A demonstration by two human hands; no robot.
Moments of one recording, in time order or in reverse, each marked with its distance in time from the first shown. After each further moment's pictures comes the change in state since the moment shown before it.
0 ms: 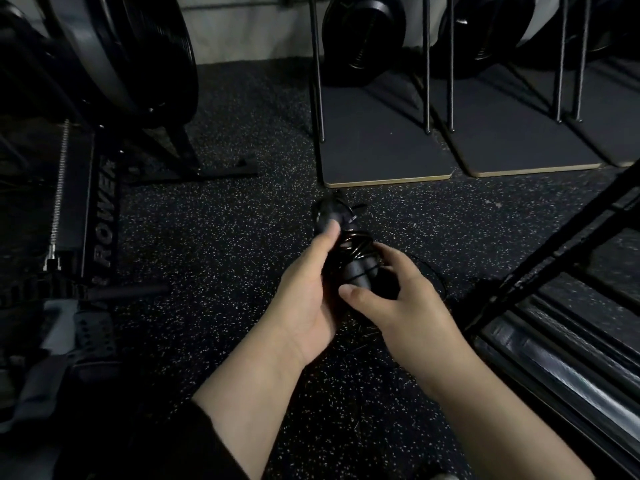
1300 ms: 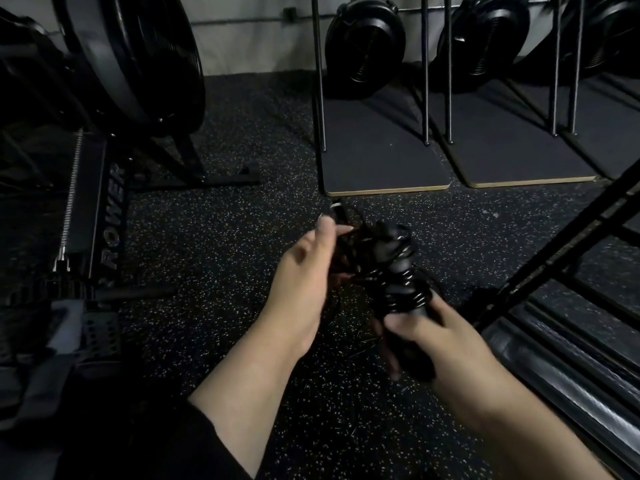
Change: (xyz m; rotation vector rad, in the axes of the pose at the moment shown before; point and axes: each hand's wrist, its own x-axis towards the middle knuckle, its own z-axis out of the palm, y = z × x) left_hand -0.007 0.003 0.002 0.344 0.023 0.384; right_hand -0.028 0.015 -0.032 0.370 -0.203 0.051
